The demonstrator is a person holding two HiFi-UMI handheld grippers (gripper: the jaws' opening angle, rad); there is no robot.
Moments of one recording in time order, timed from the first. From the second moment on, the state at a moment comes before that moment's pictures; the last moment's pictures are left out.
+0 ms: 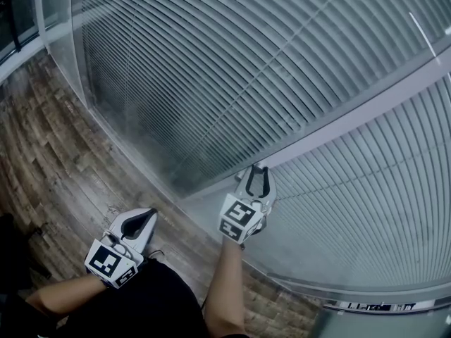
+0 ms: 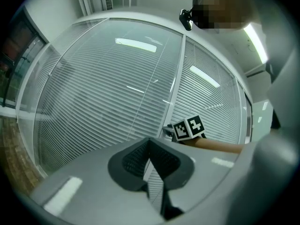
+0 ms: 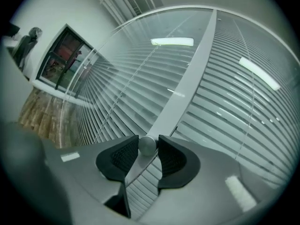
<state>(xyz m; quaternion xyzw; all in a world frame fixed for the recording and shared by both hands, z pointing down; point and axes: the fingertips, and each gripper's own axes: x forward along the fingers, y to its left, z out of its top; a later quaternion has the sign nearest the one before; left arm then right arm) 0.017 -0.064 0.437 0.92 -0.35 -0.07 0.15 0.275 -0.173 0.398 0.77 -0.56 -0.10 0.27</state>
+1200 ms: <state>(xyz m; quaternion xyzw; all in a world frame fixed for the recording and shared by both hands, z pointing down) 0.027 -0.071 0.436 0.93 -0.33 -0.07 0.16 0.290 -0.166 0.392 0.80 -0.58 0.13 -0.09</state>
